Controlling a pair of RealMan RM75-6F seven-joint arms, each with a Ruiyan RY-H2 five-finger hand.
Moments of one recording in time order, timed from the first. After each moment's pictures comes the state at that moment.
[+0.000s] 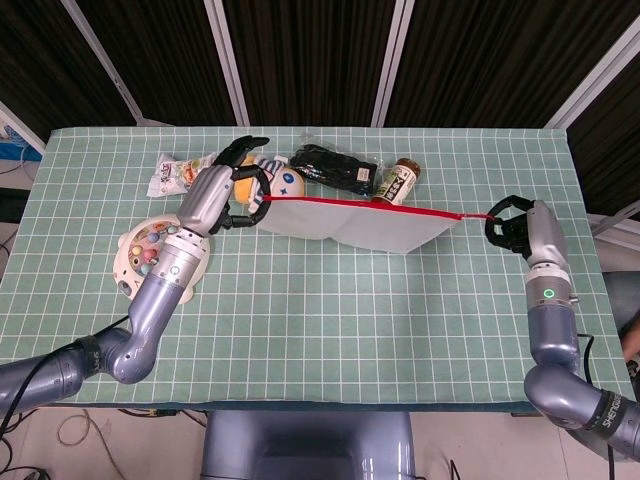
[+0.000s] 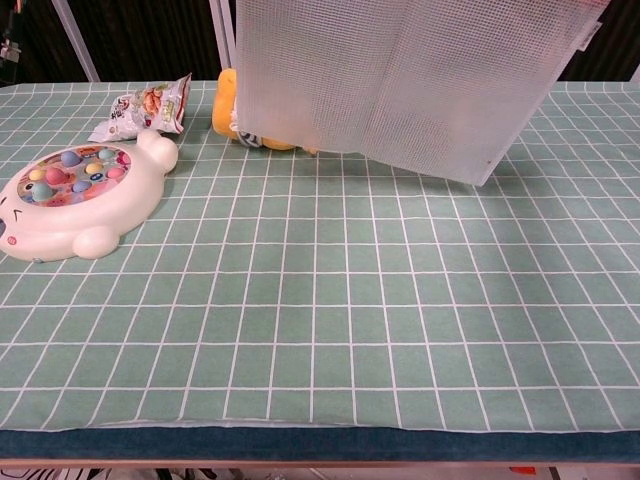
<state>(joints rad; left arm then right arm) -0.92 -1.39 -0.44 -1.60 1.03 1.03 -0.10 0.67 -1.08 0.48 -1.85 -0.34 1.14 -0.07</state>
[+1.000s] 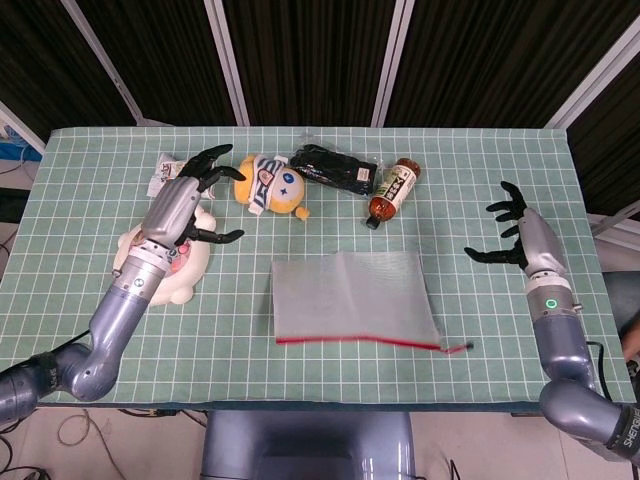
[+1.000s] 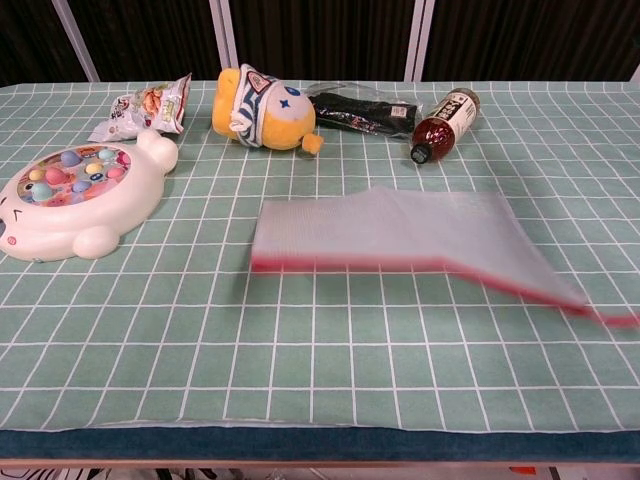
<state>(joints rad) -0.80 -1.22 -0.38 -1.73 1.06 1.03 -0.10 0.63 -0.99 0.45 -1.93 -0.44 1.05 -0.06</state>
